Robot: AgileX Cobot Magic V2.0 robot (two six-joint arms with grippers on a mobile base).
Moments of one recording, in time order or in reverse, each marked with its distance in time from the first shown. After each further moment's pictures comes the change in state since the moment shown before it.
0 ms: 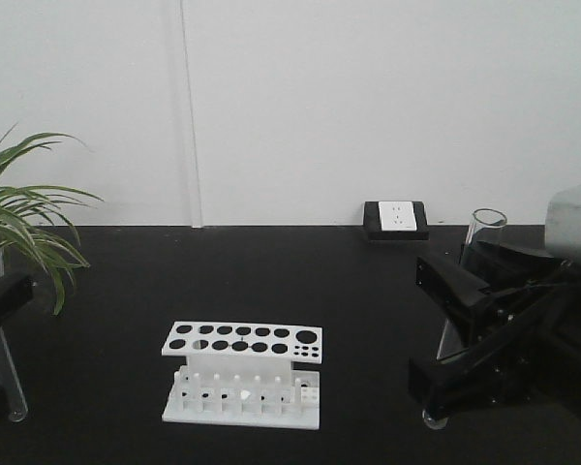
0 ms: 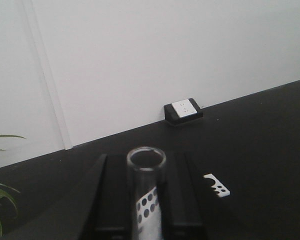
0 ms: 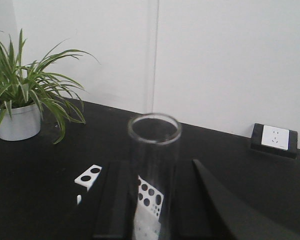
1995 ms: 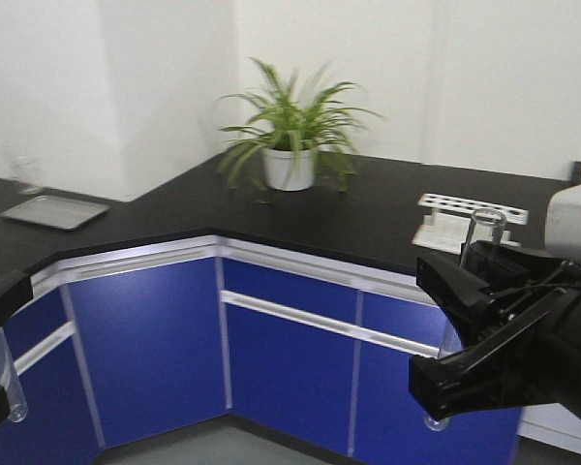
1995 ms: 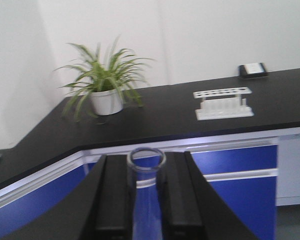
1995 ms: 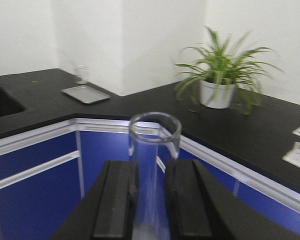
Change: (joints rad) left arm 0.000 0.000 0.000 0.000 0.000 0.000; right arm 0.000 0.000 0.000 0.000 0.000 0.000
